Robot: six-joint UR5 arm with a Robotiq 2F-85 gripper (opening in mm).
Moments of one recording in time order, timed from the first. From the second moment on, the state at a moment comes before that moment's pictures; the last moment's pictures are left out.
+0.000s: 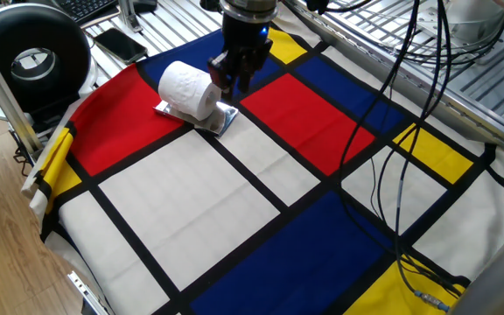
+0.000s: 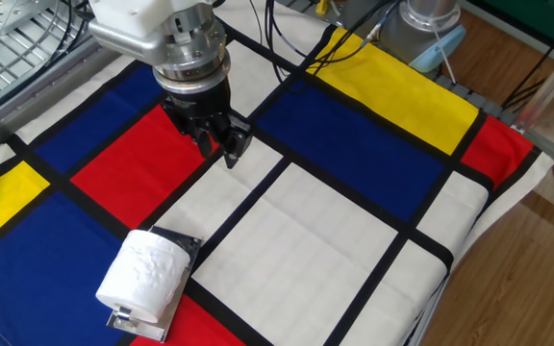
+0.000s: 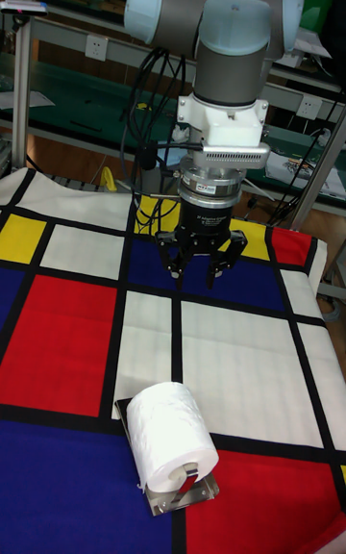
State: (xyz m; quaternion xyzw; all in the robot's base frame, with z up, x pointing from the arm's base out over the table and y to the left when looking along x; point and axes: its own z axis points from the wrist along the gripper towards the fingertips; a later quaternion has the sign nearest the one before) arm 0.548 0.052 0.177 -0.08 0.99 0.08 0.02
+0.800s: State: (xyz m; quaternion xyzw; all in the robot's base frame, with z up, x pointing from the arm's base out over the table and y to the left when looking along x) arm 0.596 0.029 0.179 -0.12 0.99 0.04 0.01
